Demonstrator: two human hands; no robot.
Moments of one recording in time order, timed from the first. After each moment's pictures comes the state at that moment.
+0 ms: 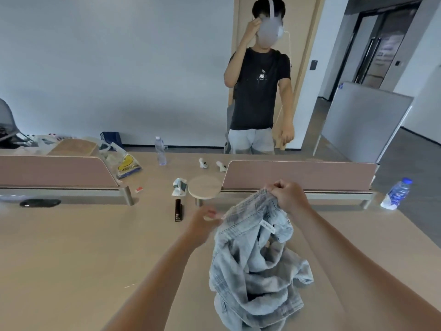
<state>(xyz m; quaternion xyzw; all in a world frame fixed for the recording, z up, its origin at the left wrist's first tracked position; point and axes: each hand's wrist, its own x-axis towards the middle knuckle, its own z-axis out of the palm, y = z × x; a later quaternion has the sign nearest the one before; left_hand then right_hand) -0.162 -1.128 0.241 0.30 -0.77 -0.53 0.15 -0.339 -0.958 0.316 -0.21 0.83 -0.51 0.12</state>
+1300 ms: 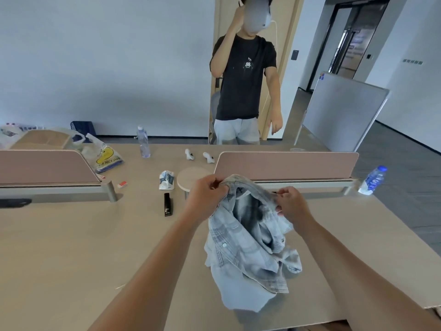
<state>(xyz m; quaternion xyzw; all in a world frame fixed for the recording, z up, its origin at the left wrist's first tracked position) -0.179 -1.139 0.302 0.20 -0.79 -0.55 0.20 -0.341 -0.946 0.267 -0.09 0.83 -0.53 0.14</state>
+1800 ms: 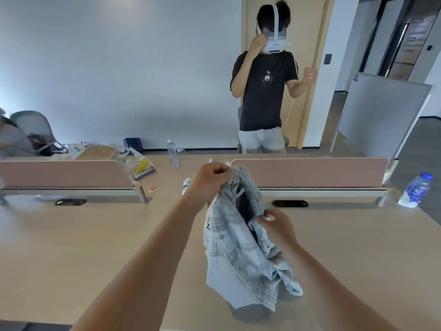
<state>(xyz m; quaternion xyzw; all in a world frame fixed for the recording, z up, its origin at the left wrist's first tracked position) -0.187 -1.061 0.377 0.26 -0.78 -0.52 0.22 -0.314 -0.905 0.236 -0.21 0.83 -0.49 0.17</state>
